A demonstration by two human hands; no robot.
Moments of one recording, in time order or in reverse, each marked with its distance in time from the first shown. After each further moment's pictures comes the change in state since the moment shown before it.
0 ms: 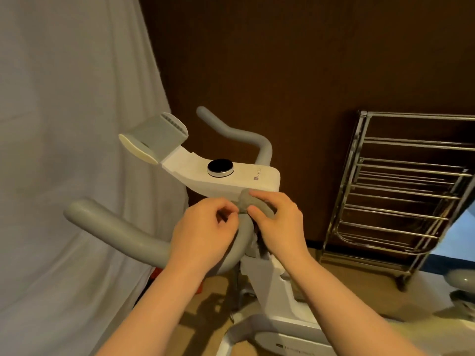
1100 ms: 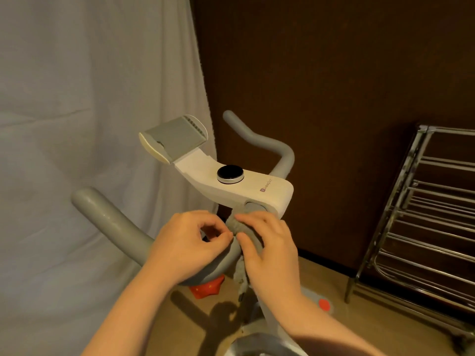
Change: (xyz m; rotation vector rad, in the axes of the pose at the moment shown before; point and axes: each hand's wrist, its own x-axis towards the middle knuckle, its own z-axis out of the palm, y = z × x) left_hand -0.007 0.008 0.001 0.132 -0.008 -0.038; right_hand -0.012 0.014 -0.012 -0.002 -0.188 -0.313
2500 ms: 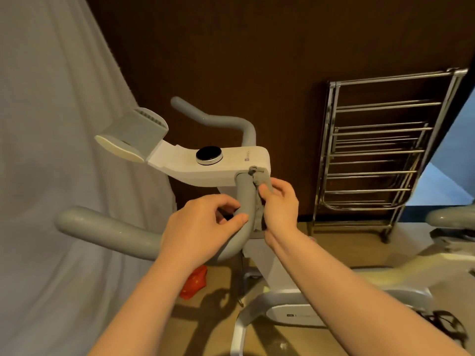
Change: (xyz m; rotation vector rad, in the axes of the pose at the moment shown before) left_hand 0.005 -0.027 -0.022 0.114 -0.273 0.230; right_hand 0.010 -0.024 0.042 0.645 0.673 0.822
